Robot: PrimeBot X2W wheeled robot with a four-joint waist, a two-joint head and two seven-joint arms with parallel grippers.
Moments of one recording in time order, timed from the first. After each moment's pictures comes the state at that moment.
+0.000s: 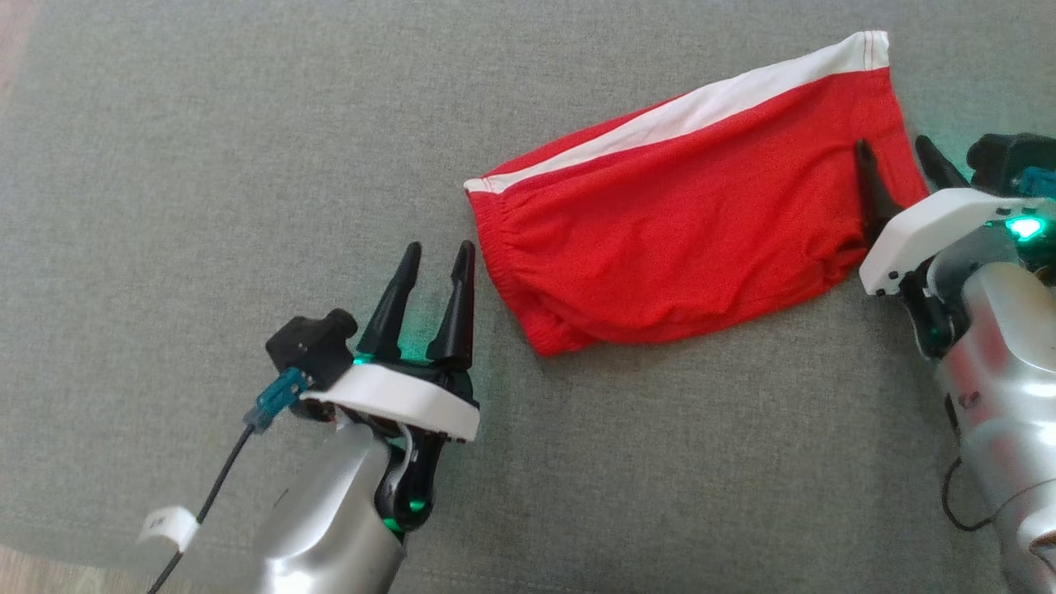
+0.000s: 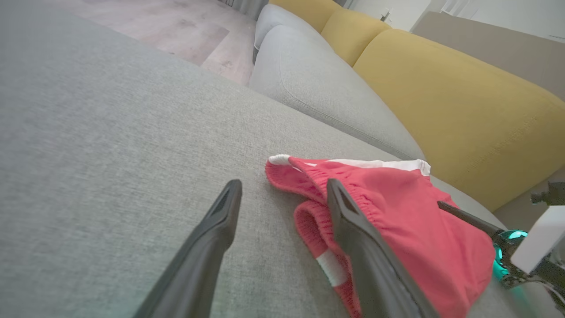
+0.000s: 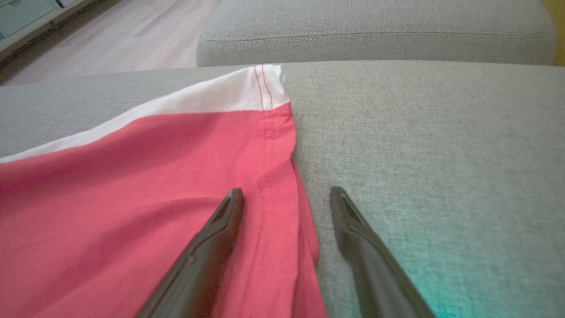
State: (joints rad) left arm -0.43 0.04 -0.52 0.49 -0.71 -0.10 -0.25; right arm -0.77 -0.24 0.17 1.00 0.30 0.13 -0.08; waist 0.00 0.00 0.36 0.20
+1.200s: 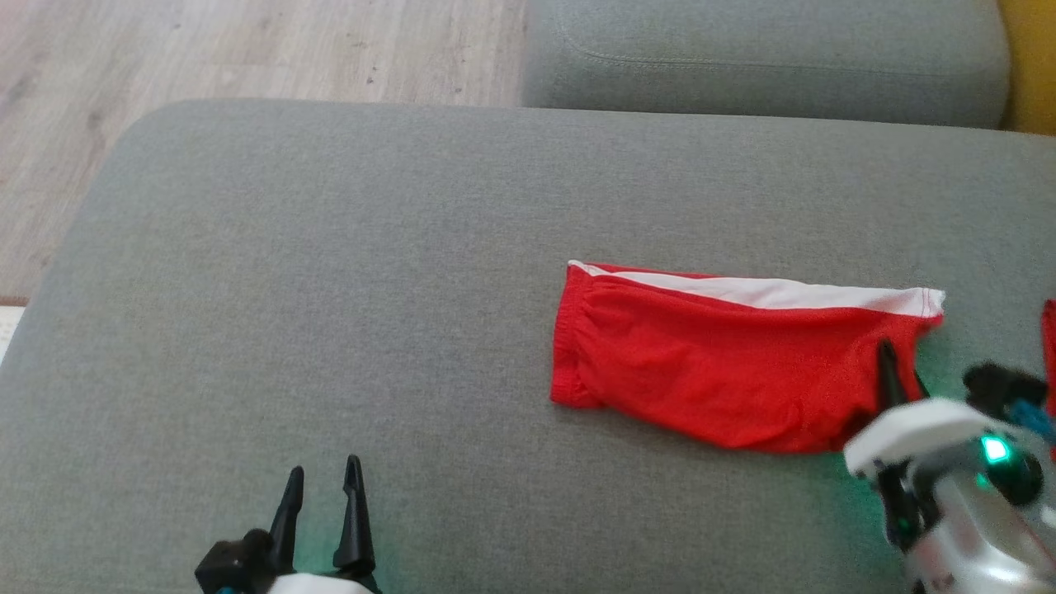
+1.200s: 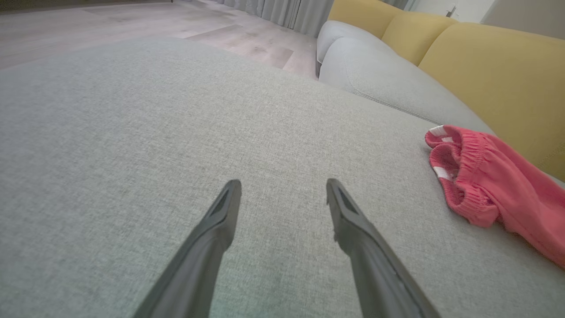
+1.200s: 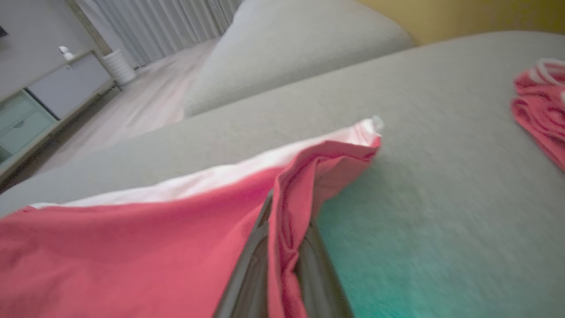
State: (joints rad) left arm 0.04 0.05 -0.20 0.41 -0.42 -0.03 -0.25; right arm -0.35 -0.18 0.06 0.93 0.48 0.13 -0.25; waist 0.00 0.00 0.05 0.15
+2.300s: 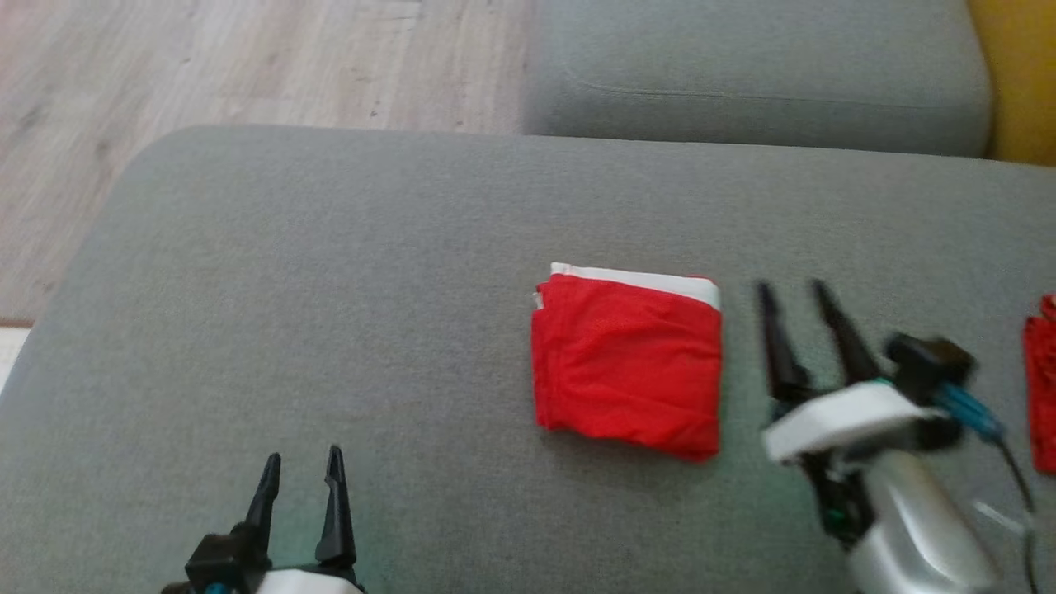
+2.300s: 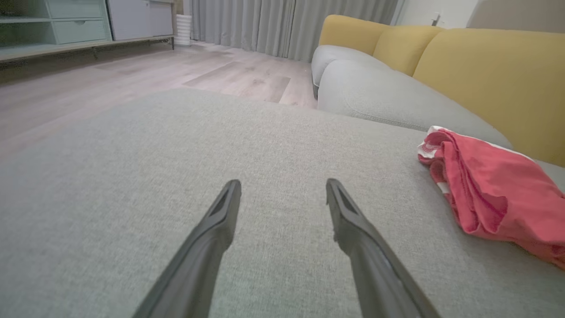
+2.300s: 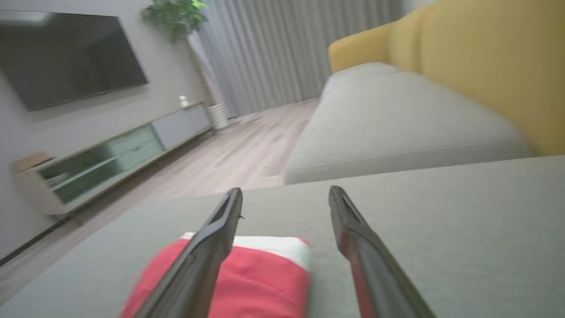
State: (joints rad) left arm 0.05 0.05 -0.13 0.38 -0.26 -0.02 -0.25; right arm -0.27 -0.09 0.18 0.53 0.39 0.13 -0.25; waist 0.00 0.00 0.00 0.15
